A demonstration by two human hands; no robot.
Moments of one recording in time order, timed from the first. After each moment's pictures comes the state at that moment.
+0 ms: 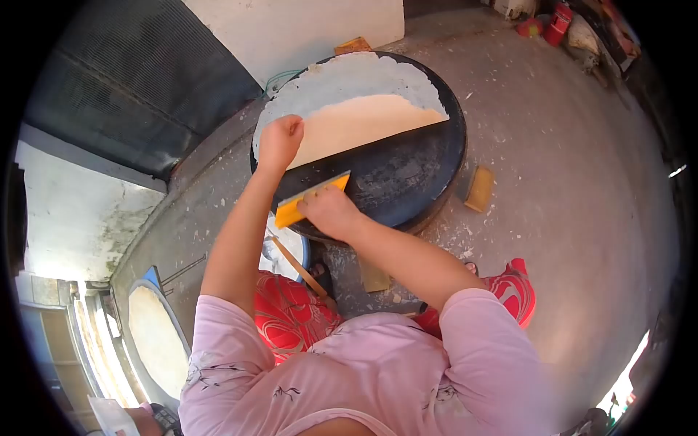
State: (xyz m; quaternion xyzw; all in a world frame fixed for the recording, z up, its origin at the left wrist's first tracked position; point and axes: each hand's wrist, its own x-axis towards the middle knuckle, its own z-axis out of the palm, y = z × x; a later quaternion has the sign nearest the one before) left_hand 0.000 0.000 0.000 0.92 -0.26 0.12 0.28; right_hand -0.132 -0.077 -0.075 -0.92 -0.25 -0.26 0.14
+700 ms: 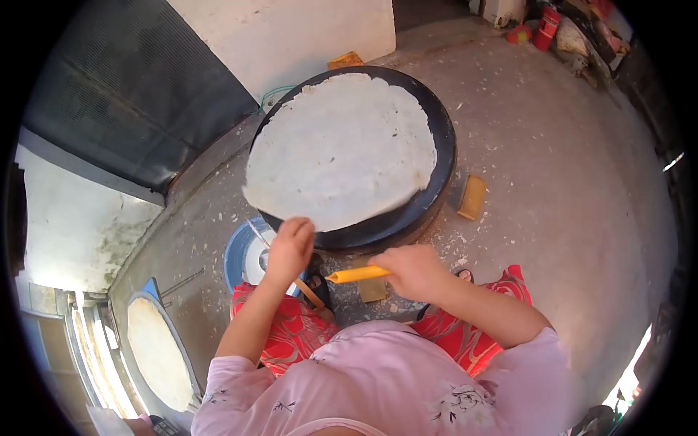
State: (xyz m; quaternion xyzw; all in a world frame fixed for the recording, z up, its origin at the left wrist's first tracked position) left_hand -0.145 0.060 -0.039 0.88 -0.41 0.11 0.21; right_hand -0.276 -0.174 -0.008 -0.93 -0.16 -0.03 0.32
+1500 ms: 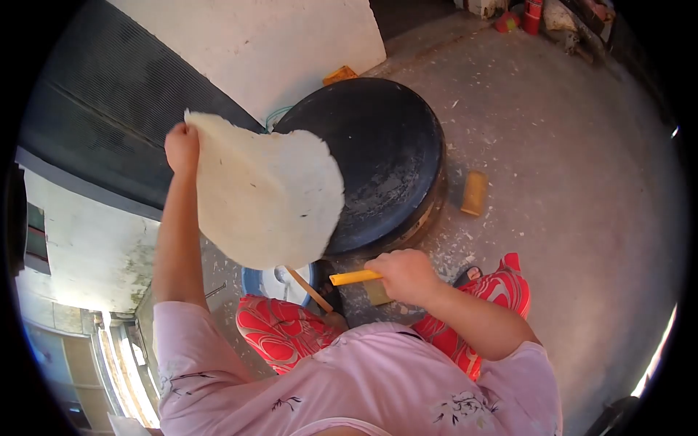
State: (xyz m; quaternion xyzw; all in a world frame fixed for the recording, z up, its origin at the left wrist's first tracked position) left_hand 0.039 0.053 0.147 0.91 -0.08 0.36 0.16; right_hand -0.301 -0.178 -0.026 -0.93 -0.11 -0.06 0.34
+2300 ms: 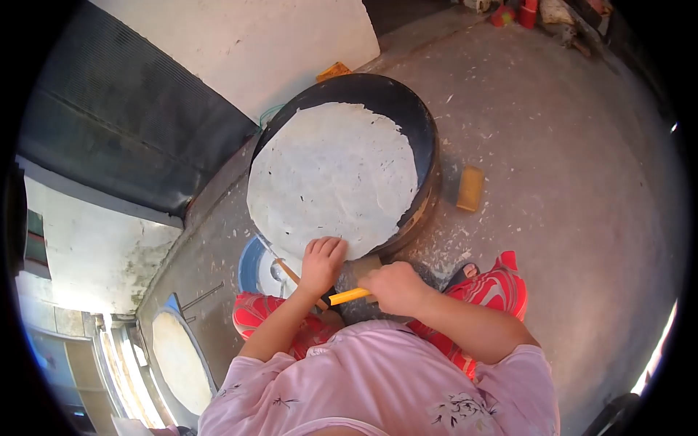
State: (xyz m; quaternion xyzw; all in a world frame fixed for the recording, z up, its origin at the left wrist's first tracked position) left_hand -0.192 0.011 -0.080 0.85 -0.50 0.11 0.13; right_hand -0.315 -0.171 -0.035 -0.93 -0.19 -0.01 0.31
